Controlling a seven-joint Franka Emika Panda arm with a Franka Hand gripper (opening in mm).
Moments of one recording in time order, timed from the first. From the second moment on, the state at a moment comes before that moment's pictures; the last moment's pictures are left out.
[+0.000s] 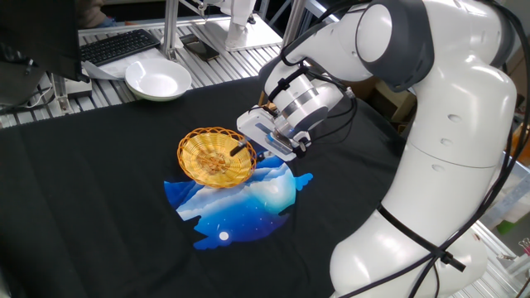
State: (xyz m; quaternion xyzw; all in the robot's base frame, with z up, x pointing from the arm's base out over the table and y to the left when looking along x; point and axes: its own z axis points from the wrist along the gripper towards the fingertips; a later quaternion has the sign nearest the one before) arm 0.484 -0.088 0.072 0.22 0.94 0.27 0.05
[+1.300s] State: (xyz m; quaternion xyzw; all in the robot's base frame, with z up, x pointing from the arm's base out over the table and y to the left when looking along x) arm 0.484 -0.088 0.072 0.22 0.94 0.27 0.05
